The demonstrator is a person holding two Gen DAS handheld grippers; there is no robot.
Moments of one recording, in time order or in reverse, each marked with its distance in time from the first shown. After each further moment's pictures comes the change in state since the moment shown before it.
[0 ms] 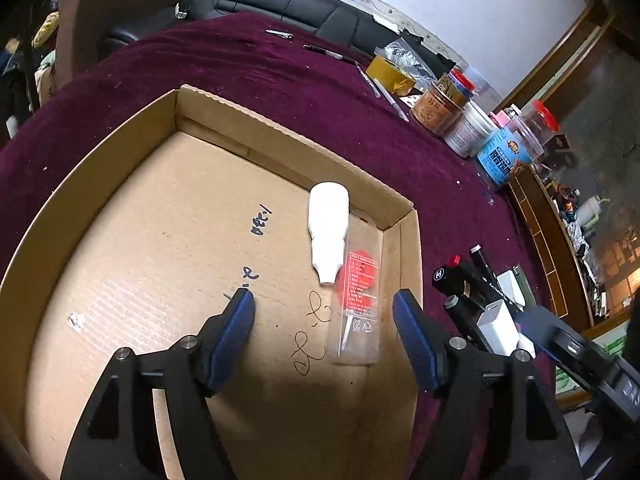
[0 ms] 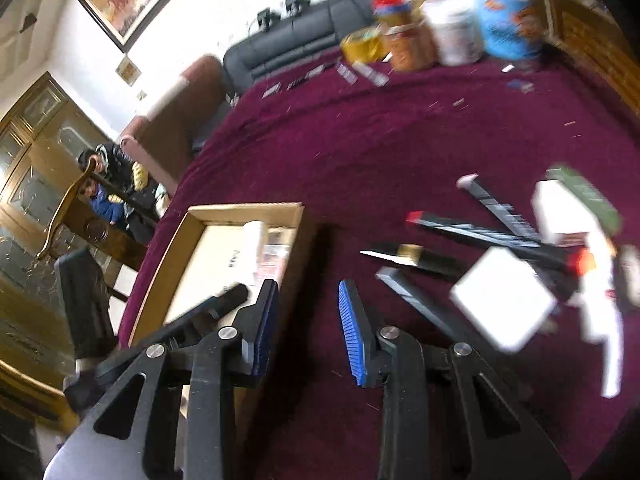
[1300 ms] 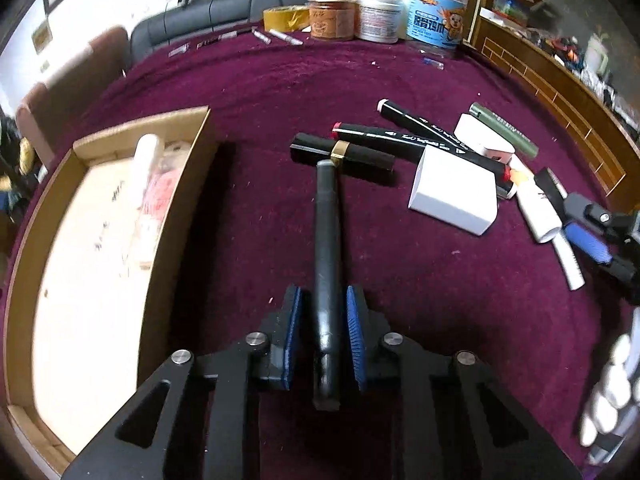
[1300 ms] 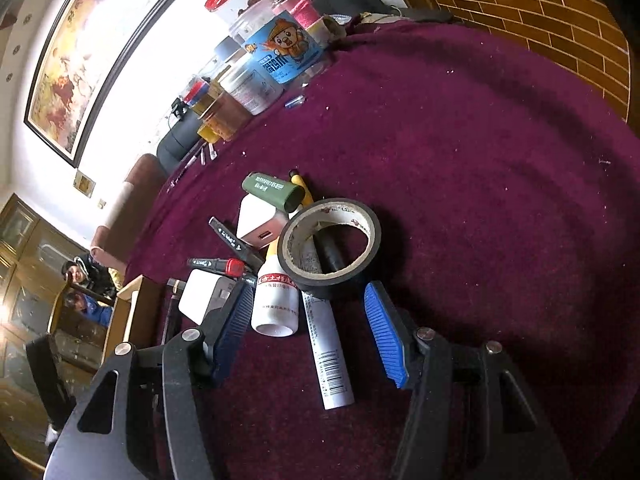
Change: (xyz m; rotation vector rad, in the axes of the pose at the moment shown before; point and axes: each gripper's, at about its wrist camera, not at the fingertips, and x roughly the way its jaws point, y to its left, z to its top) left arm 0.042 -0.161 -0.095 0.421 0.083 0.297; right arm -0.062 -0.205 -0.044 0.350 -0.164 -0.010
